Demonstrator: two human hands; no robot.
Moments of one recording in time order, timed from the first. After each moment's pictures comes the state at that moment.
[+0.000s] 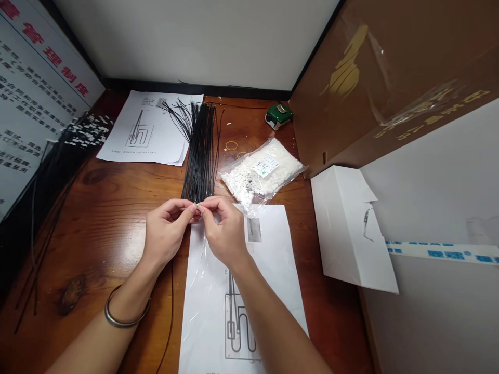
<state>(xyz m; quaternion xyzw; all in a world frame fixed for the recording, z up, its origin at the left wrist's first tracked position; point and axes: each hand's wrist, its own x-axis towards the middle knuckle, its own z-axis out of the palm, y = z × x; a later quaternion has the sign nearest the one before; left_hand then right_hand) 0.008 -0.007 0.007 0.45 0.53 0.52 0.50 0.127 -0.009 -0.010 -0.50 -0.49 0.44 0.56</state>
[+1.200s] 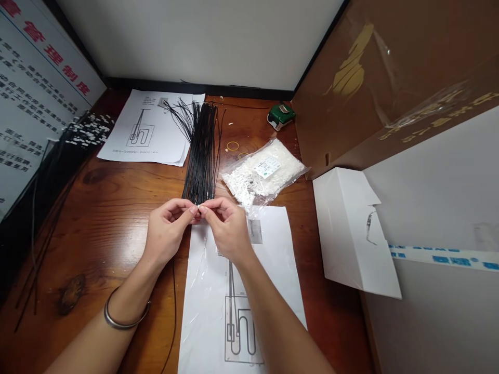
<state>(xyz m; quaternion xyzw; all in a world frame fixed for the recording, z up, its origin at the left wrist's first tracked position) 0.009 -0.005 0.013 0.42 0.53 0.50 0.54 0.136 -0.003 -0.006 -0.48 -0.42 0.55 0.54</state>
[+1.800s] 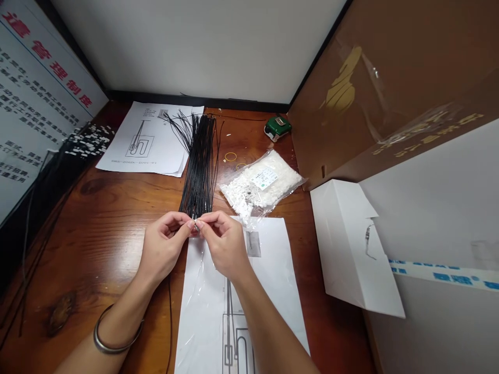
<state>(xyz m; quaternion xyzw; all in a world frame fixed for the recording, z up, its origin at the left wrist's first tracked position) 0.008 -0.007 0.013 0.45 0.55 0.48 0.51 0.133 -0.005 -0.006 -0.48 -0.42 0.56 0.54</state>
